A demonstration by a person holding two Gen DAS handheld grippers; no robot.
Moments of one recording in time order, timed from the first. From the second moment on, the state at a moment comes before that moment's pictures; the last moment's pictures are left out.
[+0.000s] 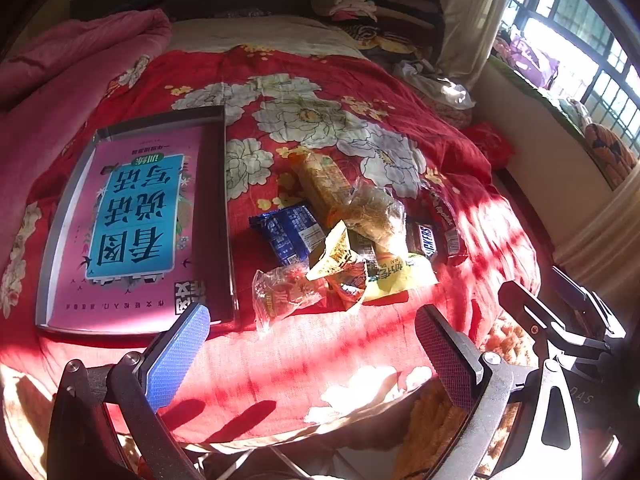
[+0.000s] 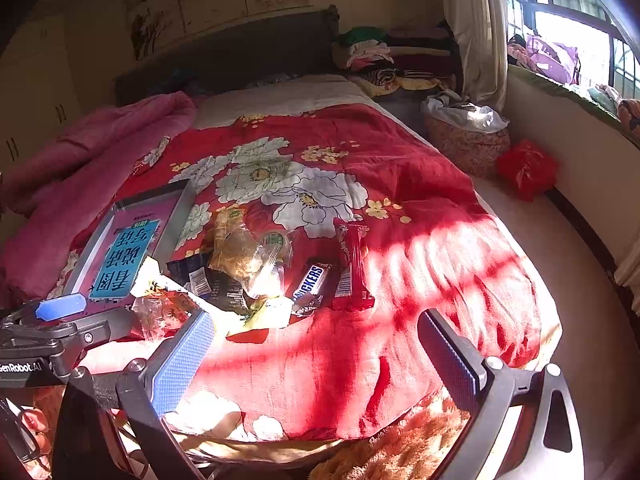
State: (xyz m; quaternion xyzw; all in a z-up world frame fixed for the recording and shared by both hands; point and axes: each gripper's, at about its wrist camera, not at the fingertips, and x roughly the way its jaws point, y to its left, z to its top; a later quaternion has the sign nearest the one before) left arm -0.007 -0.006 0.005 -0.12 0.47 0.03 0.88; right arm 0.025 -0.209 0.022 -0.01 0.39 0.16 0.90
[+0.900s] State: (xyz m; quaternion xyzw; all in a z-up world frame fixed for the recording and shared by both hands) left arm -0.006 -0.007 0.001 -0.12 0.47 0.03 0.87; right arm 0.026 -0.206 0.017 -0.01 0.40 0.16 0.90
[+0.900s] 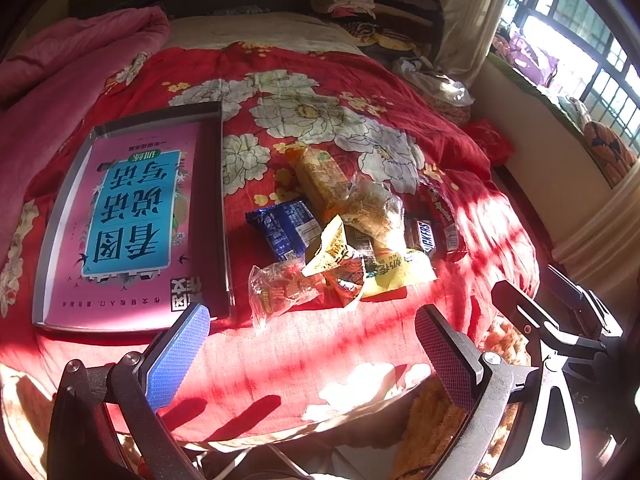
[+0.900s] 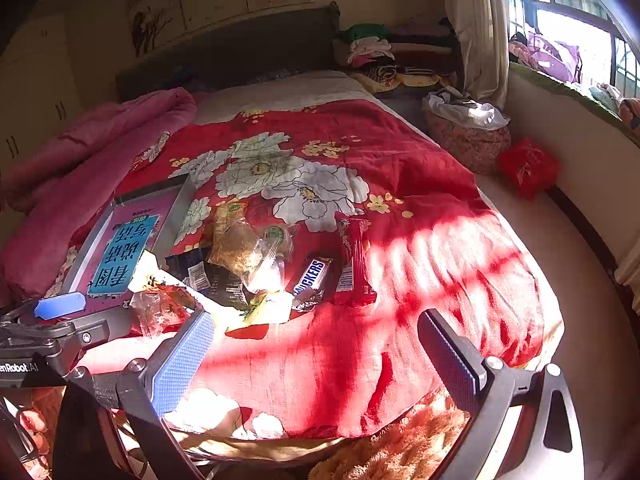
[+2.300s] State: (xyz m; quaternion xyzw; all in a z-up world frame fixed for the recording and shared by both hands) left arm 0.053 -0.010 -0.021 -0.14 0.49 -0.05 0.86; right arm 0.120 -0.226 -0.030 0.03 0.44 0.11 0.89
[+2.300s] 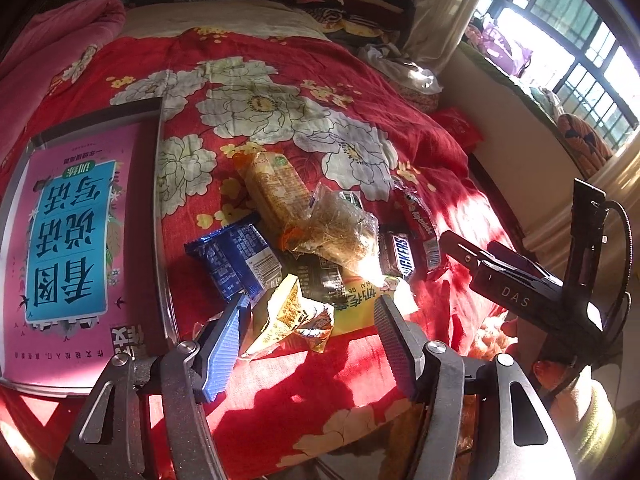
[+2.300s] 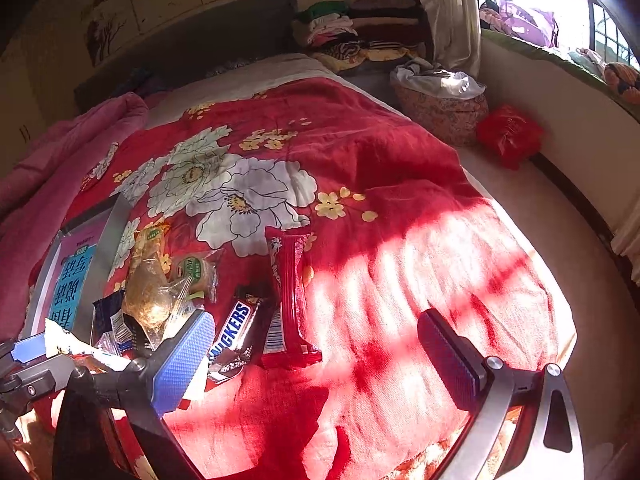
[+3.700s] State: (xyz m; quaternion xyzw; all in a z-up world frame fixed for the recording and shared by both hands) left arm 0.052 0.027 0.011 -0.21 0.43 -0.09 0.88; right arm 0.128 -0.196 0.012 0.02 0.36 0.21 0.91
